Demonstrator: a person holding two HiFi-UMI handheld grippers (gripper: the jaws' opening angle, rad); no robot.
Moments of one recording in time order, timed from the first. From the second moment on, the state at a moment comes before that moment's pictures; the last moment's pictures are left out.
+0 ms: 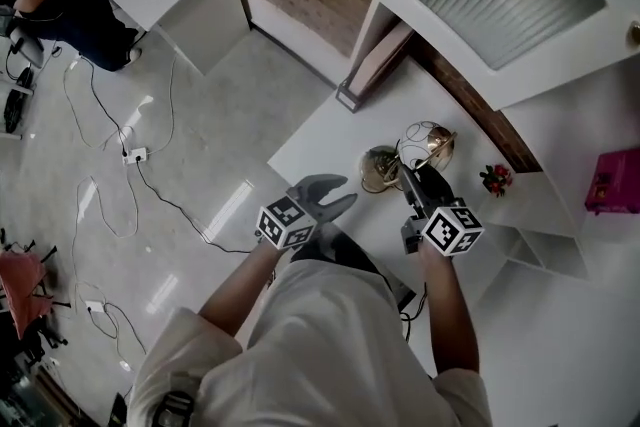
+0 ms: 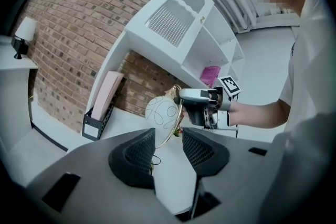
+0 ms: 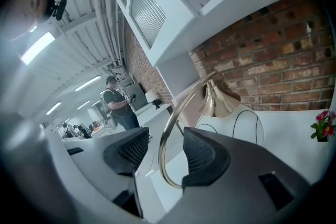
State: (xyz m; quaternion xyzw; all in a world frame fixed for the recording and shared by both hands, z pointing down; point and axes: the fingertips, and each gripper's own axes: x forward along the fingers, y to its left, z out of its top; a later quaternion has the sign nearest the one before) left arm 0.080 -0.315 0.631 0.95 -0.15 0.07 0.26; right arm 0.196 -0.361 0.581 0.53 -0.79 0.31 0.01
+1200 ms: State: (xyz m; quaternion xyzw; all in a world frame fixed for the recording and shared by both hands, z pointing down) left arm 0.128 -0.346 0.782 0.89 -0.19 0.06 0.41; right arm 0.191 -0.436 0.553 0.46 -0.78 0.40 -0.16
